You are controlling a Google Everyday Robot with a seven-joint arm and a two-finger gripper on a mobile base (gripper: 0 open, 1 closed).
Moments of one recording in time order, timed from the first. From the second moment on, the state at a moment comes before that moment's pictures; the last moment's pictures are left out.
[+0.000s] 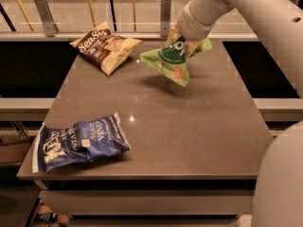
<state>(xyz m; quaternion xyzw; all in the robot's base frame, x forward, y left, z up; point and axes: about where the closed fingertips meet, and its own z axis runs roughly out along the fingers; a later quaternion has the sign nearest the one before) 0.712 -0.082 0.913 -0.92 0.29 -0.14 0.25</state>
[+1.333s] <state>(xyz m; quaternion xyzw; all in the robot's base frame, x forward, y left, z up) 0.757 -0.037 0.863 -0.92 0.30 -0.18 0.16</state>
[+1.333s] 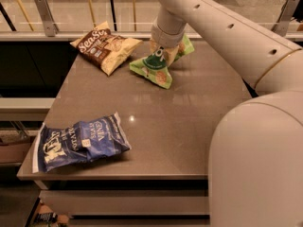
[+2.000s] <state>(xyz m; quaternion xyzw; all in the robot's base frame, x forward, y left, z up) 0.758 -0.035 0.858 -0.92 0.30 -0.18 0.16</state>
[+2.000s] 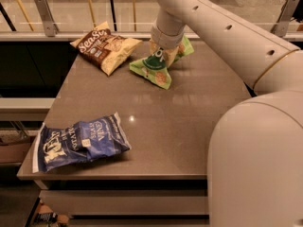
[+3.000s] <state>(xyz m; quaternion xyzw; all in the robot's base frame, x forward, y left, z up) 0.759 -0.032 0.849 -0.92 0.30 -0.17 0.15</state>
